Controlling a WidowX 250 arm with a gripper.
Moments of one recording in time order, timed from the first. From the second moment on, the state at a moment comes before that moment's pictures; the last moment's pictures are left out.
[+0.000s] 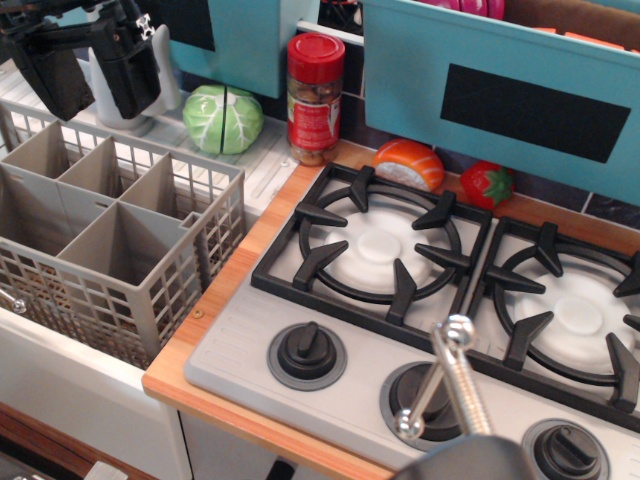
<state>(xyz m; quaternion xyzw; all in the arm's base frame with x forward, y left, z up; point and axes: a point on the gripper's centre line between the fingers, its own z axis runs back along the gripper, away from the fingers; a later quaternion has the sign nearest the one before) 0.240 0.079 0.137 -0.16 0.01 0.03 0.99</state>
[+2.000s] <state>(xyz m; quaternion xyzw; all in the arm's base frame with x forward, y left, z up) 0.234 0.108 0.000 -0.08 0.01 0.06 0.99</state>
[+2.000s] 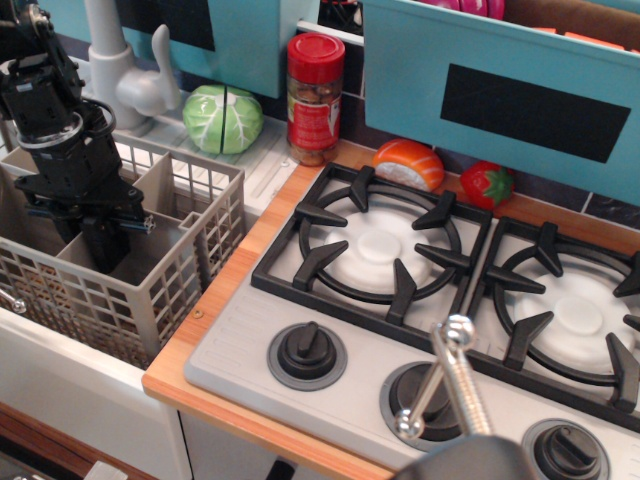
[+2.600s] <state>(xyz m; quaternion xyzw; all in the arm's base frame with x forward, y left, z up) 0.248 0.115 0.045 -0.12 -0.02 0.06 0.99</state>
